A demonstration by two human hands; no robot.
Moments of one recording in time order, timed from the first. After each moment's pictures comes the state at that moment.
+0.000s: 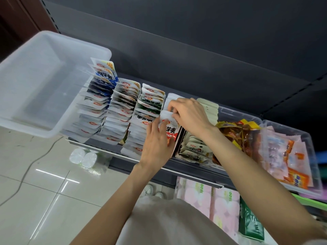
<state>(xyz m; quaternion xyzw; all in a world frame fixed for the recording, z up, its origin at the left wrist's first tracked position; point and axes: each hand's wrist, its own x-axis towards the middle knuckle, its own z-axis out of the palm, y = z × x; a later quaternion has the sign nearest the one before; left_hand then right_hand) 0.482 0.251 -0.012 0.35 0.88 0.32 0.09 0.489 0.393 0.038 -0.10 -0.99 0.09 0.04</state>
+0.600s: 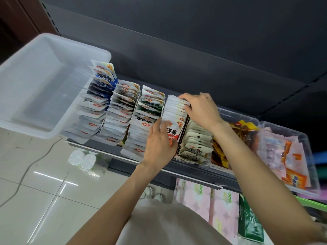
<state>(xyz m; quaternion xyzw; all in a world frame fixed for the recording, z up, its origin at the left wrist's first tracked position) 0.484 0.258 -0.010 0.33 0.87 0.34 0.10 0.491 0.427 0.042 -0.15 -0.99 0.07 0.05</state>
